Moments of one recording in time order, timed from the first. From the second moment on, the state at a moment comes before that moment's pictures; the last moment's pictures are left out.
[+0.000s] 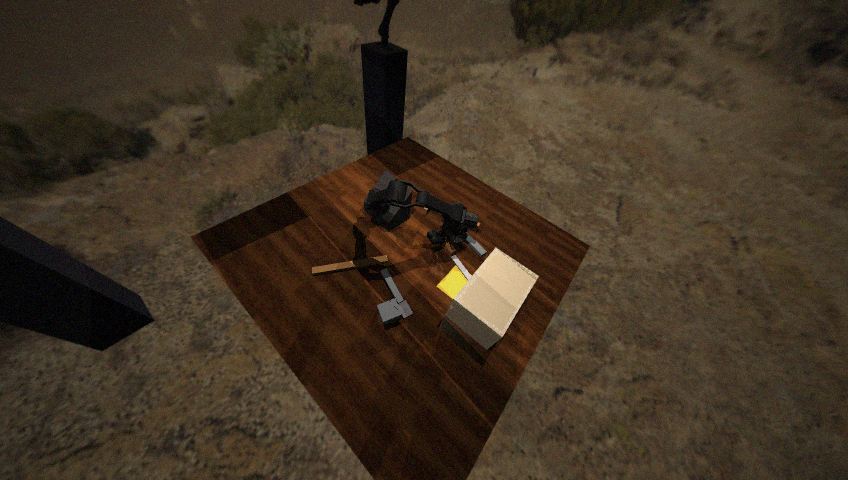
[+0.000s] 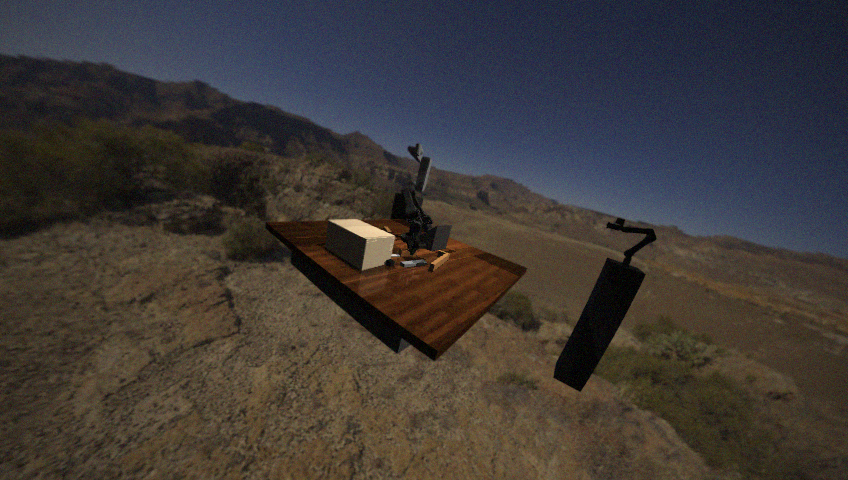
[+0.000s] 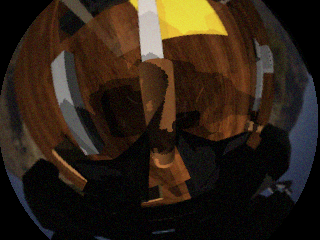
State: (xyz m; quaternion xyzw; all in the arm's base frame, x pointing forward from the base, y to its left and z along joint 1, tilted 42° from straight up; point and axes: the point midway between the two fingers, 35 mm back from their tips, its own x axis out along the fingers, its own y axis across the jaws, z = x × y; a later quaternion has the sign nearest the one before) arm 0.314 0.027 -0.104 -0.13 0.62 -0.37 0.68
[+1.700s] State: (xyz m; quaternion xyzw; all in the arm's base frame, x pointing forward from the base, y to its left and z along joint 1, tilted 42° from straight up) arm 0.372 0.011 -0.091 -0.13 0.62 -0.37 0.68
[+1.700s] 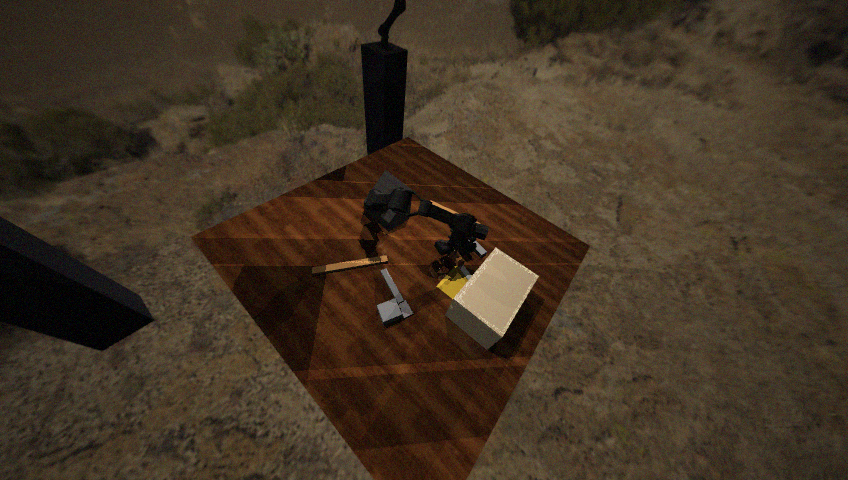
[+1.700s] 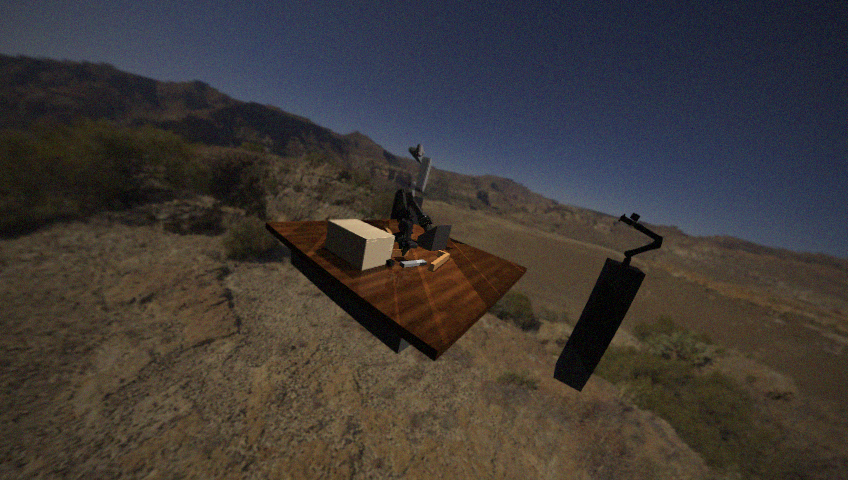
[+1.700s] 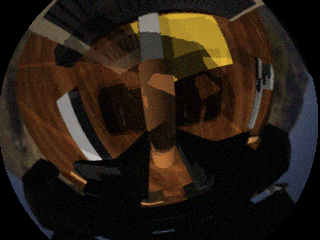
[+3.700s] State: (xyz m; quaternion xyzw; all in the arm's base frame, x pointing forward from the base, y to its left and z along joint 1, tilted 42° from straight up) arm 0.382 -0.007 -0.078 -0.12 0.62 -0.37 0.68
